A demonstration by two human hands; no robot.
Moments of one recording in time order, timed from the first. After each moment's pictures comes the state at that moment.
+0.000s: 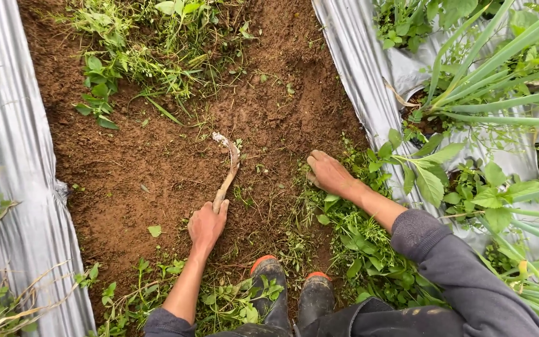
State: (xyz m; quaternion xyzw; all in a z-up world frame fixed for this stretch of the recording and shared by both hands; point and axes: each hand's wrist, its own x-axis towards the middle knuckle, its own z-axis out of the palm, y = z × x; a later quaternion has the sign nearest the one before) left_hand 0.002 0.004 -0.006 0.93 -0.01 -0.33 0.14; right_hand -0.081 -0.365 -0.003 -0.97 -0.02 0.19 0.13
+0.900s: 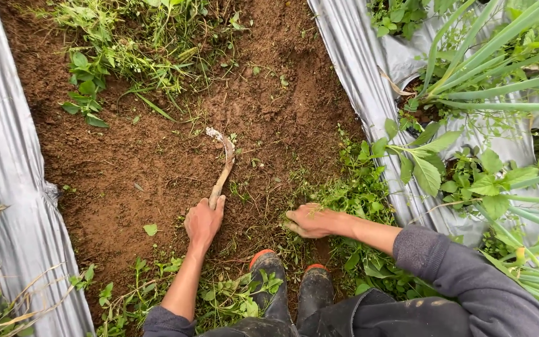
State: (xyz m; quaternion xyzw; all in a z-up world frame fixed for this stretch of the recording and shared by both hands) left_hand 0.003 0.003 -0.006 0.93 -0.01 -0.33 0.15; right_hand -0.146 -0.278 0.006 -0.82 -0.02 0.43 0.37
